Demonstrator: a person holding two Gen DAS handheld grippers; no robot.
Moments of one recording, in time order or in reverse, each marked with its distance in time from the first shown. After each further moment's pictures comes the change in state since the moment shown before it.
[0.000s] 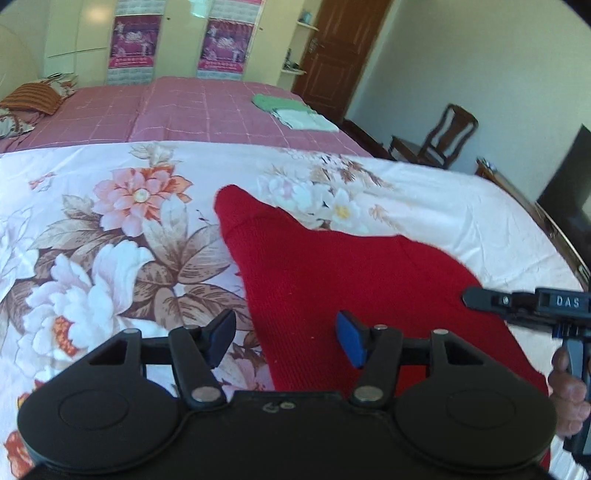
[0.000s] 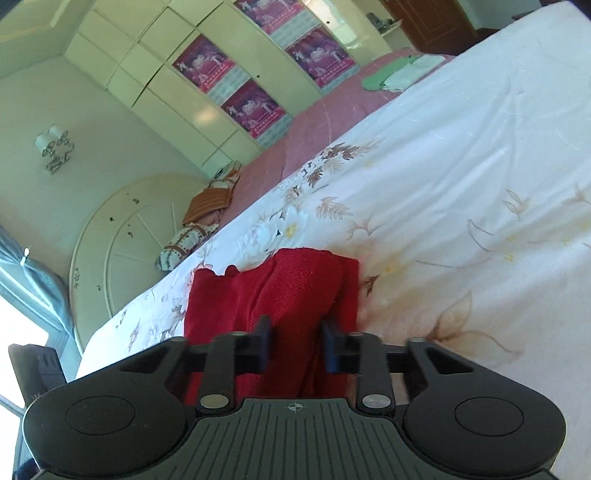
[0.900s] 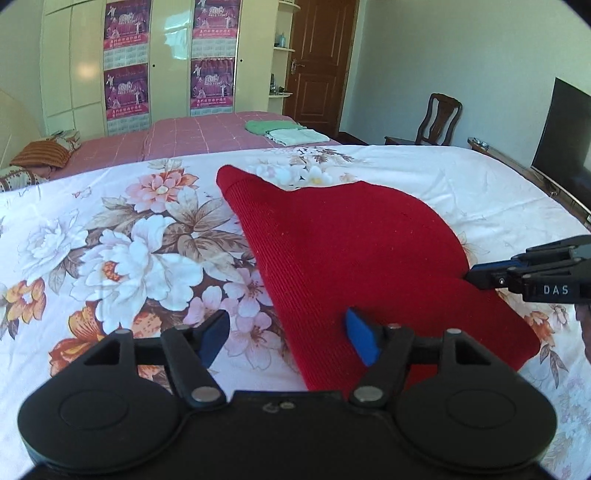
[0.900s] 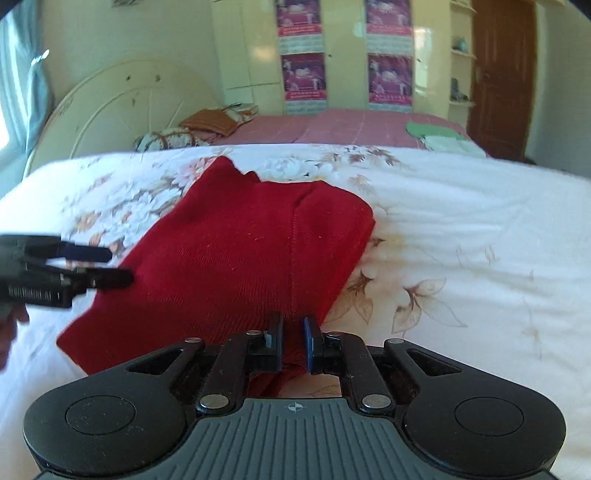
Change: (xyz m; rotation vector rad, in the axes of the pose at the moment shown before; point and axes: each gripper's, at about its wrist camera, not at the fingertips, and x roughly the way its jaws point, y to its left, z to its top) left arm -0.075 -0.033 -0.083 0.160 -0.101 0.095; right arm -0.014 0.063 -0.089 -0.571 0.083 -0.252
